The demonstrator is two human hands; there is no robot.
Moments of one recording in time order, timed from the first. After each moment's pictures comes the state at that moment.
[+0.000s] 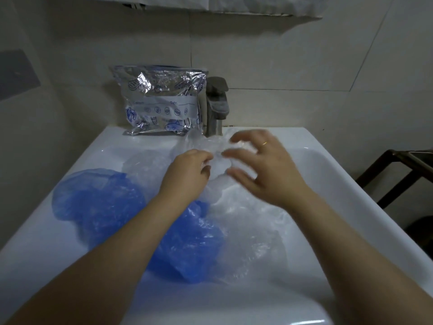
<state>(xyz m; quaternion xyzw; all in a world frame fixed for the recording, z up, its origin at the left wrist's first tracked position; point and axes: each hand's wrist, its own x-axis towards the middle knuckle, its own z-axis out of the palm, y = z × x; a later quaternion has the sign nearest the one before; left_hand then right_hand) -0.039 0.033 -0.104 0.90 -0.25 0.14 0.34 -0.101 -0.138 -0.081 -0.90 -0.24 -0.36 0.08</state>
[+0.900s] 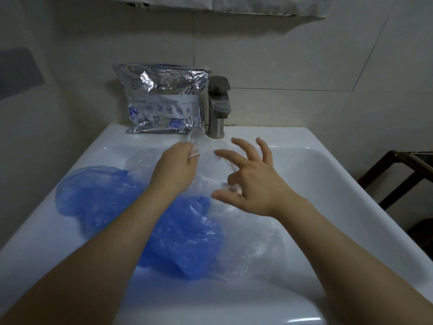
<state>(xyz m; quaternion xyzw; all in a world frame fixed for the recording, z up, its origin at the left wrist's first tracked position) -0.023 0.047 -0.103 0.91 -0.19 0.15 0.34 -0.104 -0.117 -0.091 -0.97 -0.17 -0.15 0.00</state>
